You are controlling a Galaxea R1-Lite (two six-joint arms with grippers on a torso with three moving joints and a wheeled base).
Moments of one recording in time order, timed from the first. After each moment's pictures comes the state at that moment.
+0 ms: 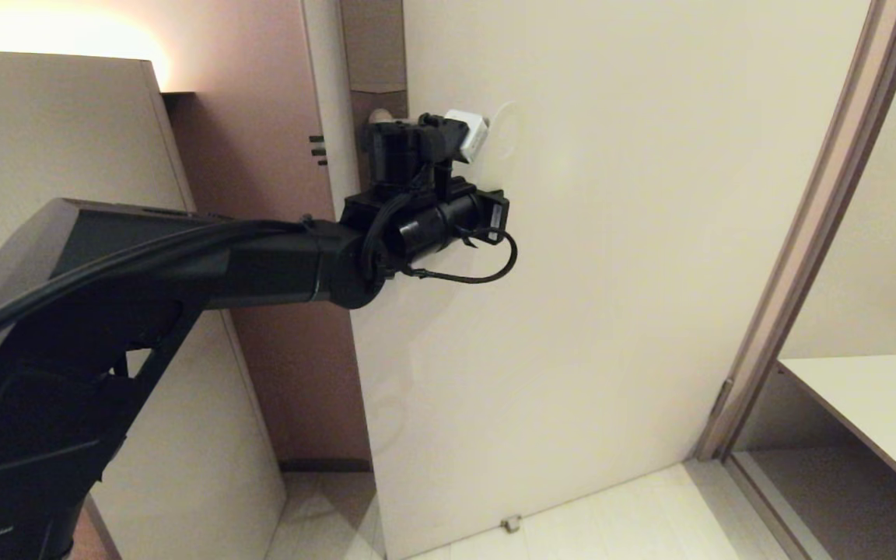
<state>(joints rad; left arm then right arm) -0.63 2.24 -1.83 -0.38 -0.04 0.08 0.00 0.00 0.00 0.00 0.00 -0.06</state>
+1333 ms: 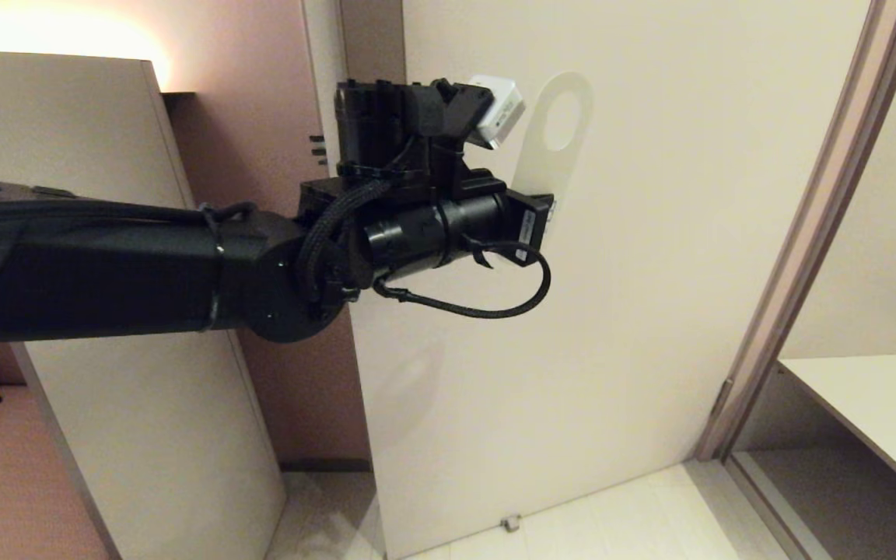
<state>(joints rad) -0.75 1.96 -1.53 -0.39 -0.16 0.08 0.00 0.00 0.00 0.00 0.00 -0.06</state>
